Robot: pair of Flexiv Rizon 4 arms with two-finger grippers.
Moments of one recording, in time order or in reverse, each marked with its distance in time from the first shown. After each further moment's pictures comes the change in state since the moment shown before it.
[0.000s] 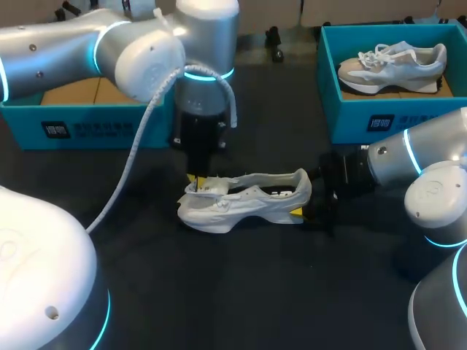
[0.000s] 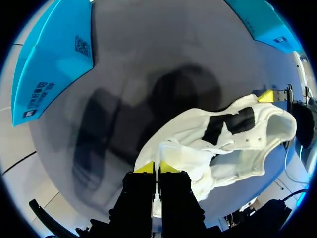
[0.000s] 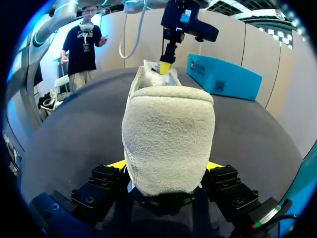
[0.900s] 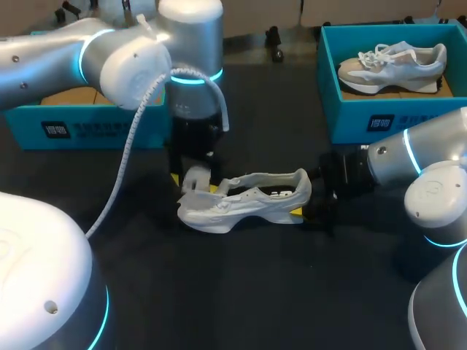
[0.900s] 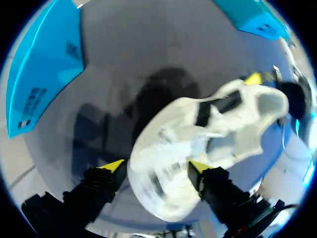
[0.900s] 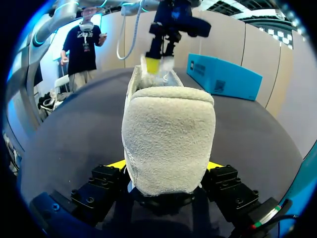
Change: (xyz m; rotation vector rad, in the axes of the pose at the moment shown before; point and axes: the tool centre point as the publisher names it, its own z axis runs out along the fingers) left arm 0.006 0.017 -0.015 0.018 0.084 0.165; right arm 0.000 0.000 0.000 0.000 0.000 0.000
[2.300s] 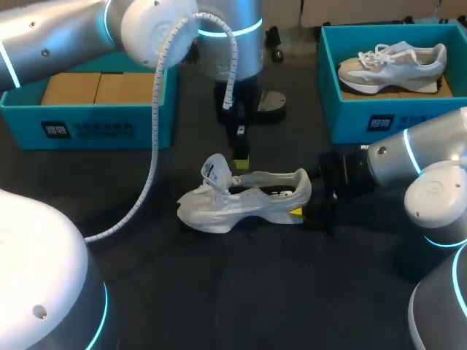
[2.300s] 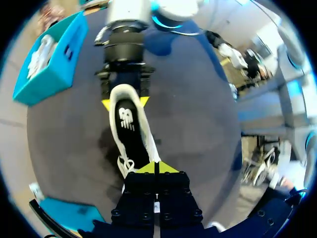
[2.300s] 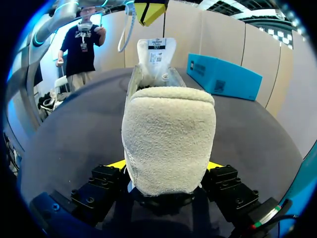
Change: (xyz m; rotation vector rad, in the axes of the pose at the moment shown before) left arm 0.088 -0.010 -0.081 0.089 0.095 1.365; right arm 0.000 0.000 0.000 0.000 0.000 0.000
